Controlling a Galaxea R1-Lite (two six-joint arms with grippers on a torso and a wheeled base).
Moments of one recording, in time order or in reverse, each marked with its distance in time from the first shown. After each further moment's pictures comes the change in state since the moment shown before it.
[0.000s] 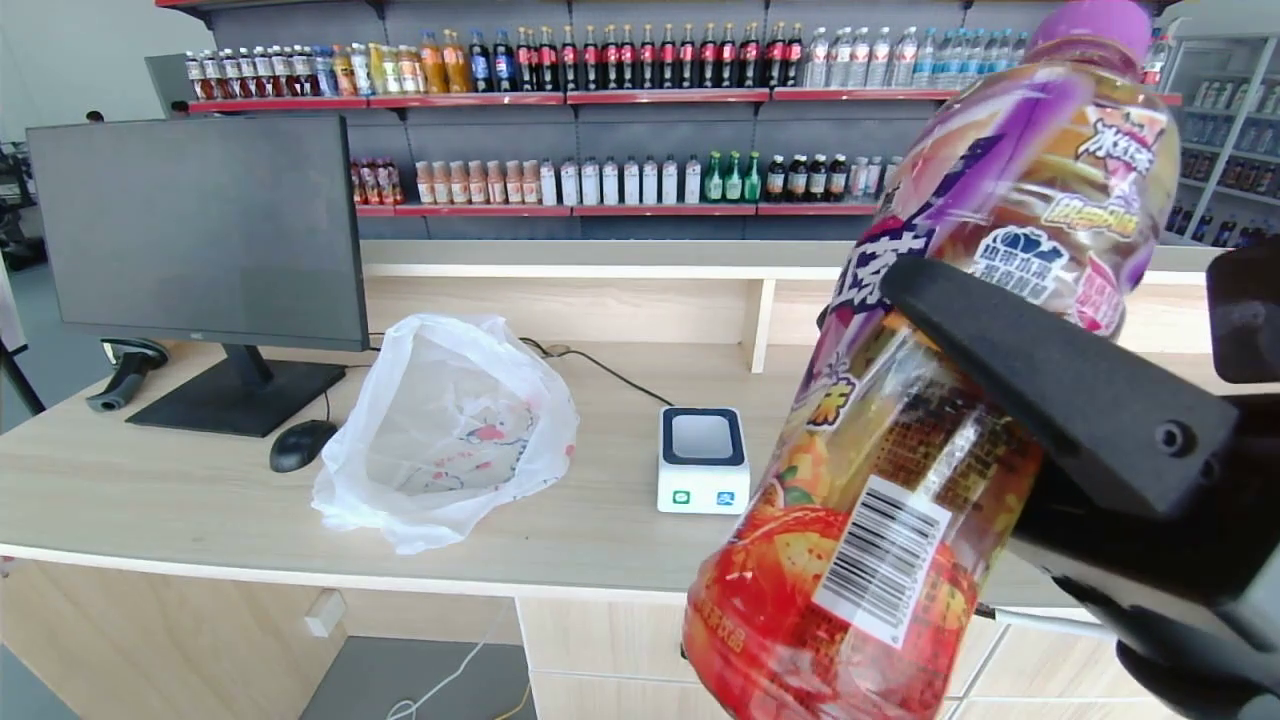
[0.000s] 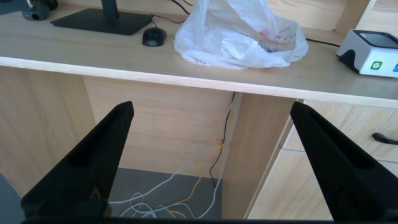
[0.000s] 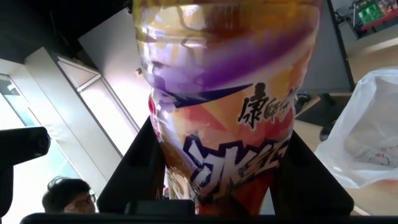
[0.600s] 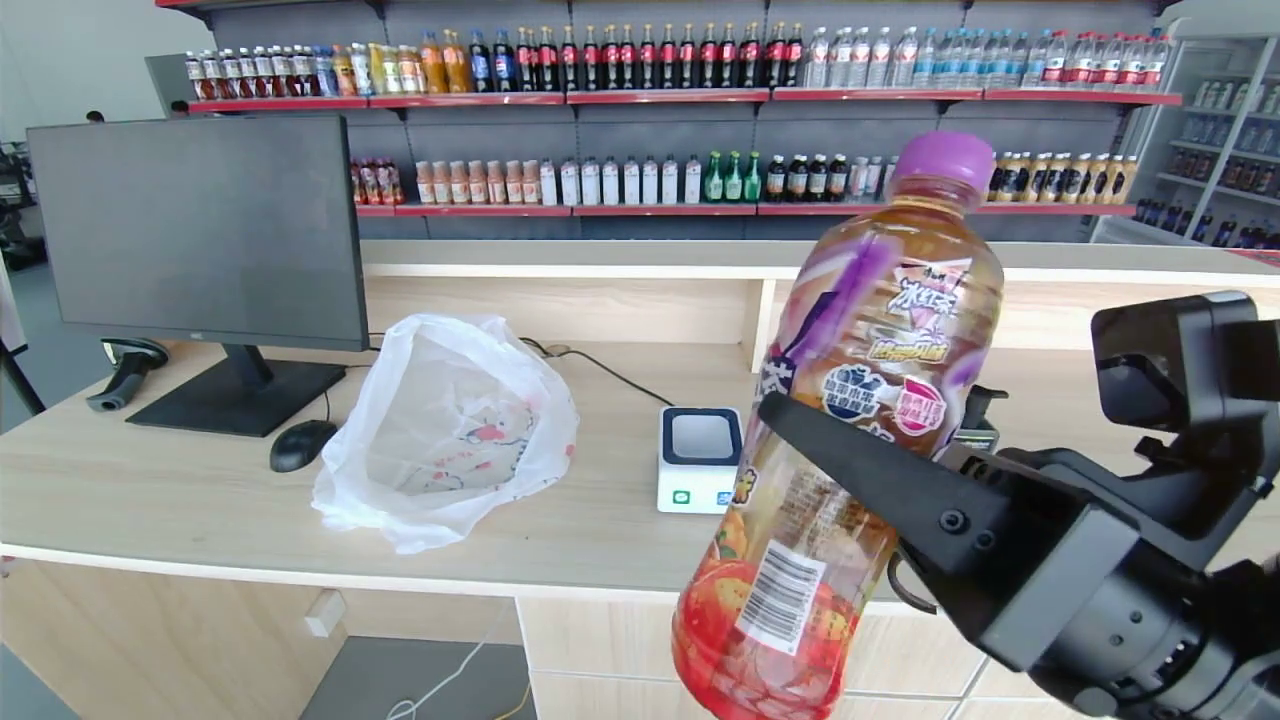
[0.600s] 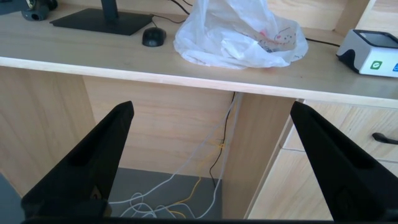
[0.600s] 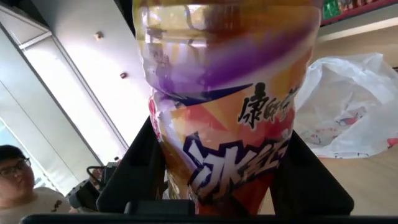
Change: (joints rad) left arm 0.000 0.000 0.000 0.000 0.000 0.001; right arm -0.089 0.092 0.046 0.001 0.083 -0.164
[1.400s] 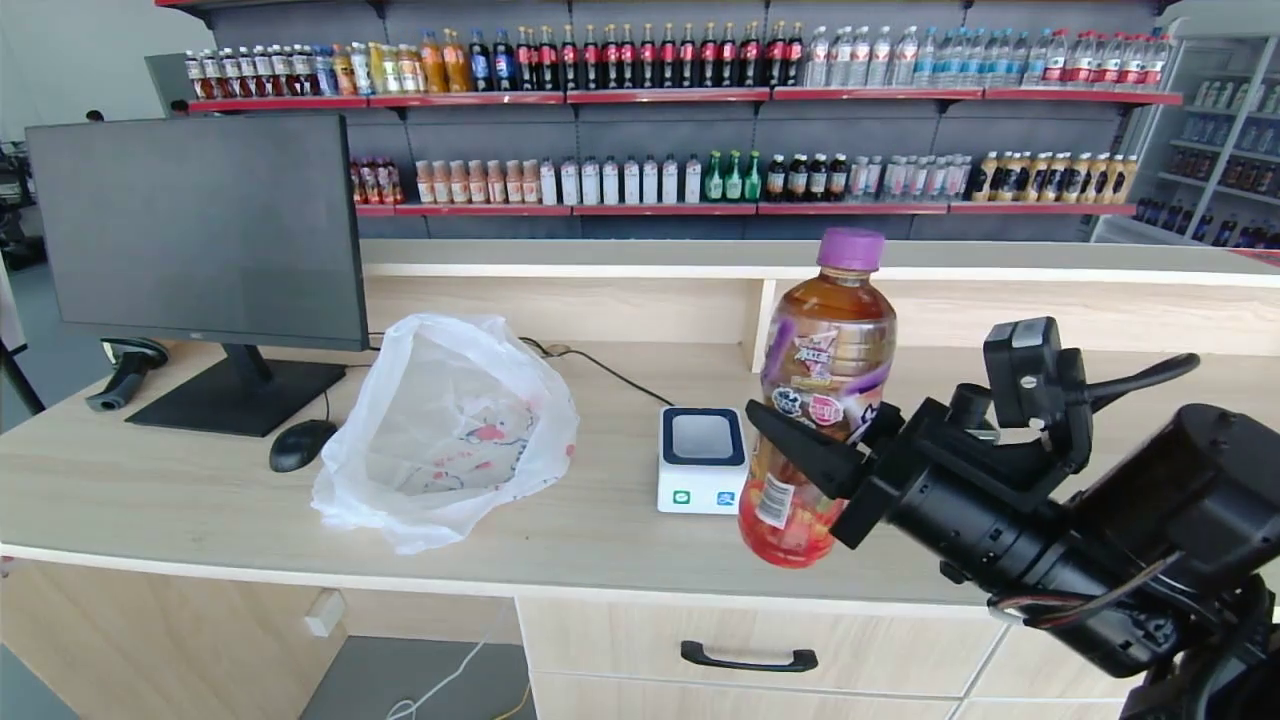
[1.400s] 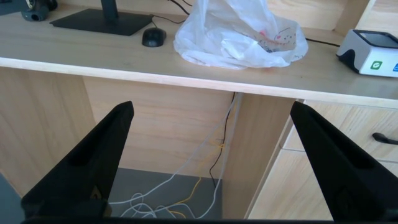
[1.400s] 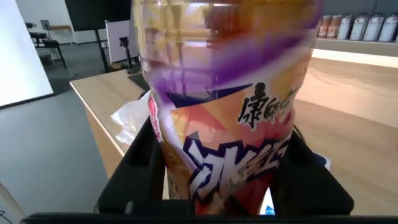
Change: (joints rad) left arm -0.001 0.000 0.000 -0.001 0.000 0.001; right arm -0.245 0.175 -0.027 0.000 0.018 -0.490
